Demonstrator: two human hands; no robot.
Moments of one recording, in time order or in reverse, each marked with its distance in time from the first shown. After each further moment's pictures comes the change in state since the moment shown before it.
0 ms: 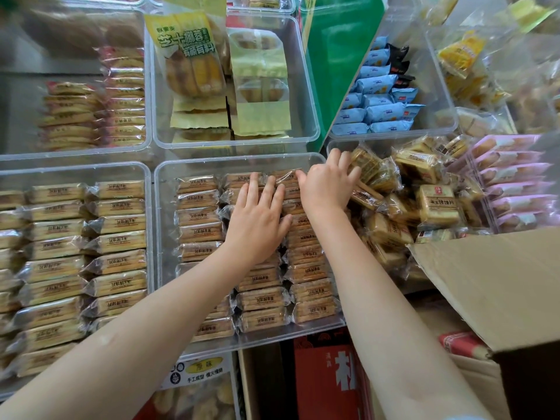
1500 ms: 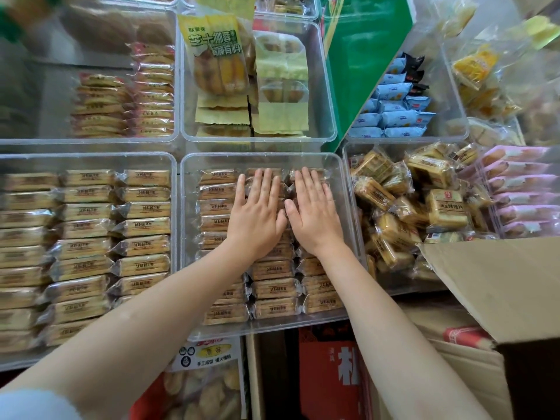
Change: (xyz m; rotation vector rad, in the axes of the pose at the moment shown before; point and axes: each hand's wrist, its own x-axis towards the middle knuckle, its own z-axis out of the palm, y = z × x) left_hand -0.017 -0.024 0.017 0.090 0.057 -0.086; right_hand -0.061 0.004 0.036 0.418 -0.167 -0.453
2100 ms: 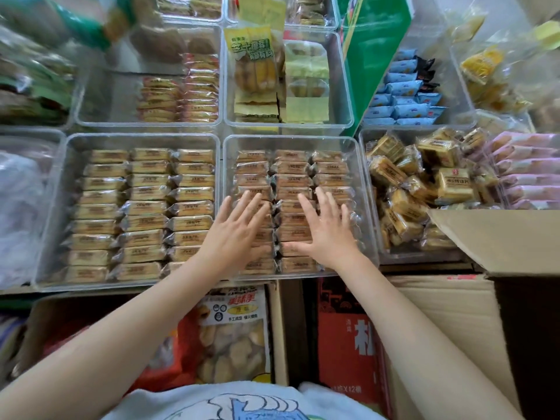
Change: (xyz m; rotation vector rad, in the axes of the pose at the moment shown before) left_hand -0.137 -0.058 -0.021 0.062 -0.115 0.110; right_hand -0.095 -0.047 -0.016 -0.181 -0.283 -0.005
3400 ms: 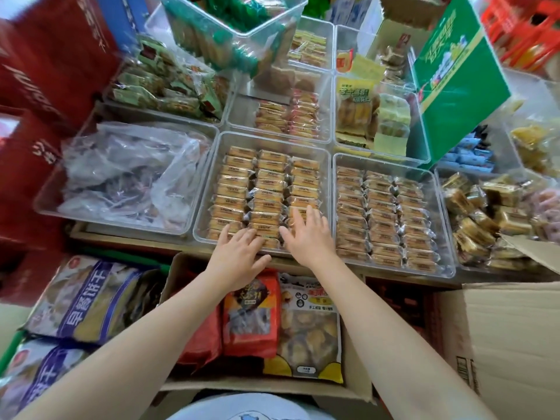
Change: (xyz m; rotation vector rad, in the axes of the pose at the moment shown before) left_hand -0.194 -0.137 0.044 -0.266 0.008 -0.234; right_hand -0.012 -0.268 0.021 0.001 -0.005 -0.003
